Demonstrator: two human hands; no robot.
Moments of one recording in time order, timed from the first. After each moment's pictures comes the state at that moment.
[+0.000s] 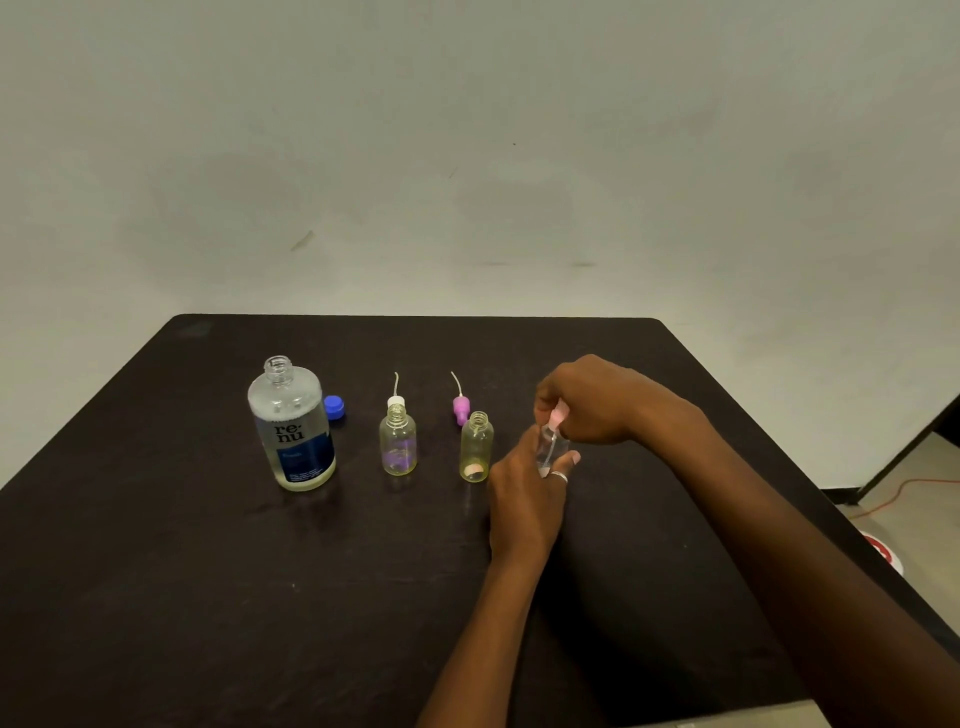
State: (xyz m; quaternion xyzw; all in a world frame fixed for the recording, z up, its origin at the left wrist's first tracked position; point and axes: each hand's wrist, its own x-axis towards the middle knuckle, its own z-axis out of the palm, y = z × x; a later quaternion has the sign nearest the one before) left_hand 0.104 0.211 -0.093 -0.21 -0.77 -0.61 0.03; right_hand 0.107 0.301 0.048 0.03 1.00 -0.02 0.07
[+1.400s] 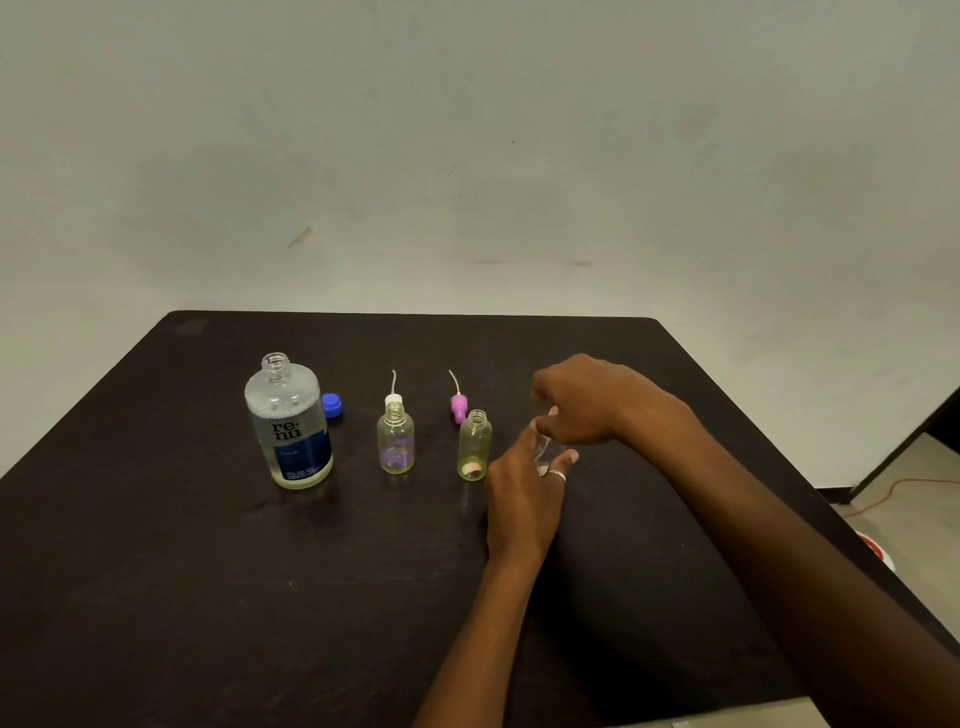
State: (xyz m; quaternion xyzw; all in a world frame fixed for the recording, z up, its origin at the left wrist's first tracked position) left_hand 0.103 0.211 -0.096 -0.21 -0.74 -0.64 0.02; right_hand 0.102 0.292 0.046 0.05 1.00 0.06 0.06
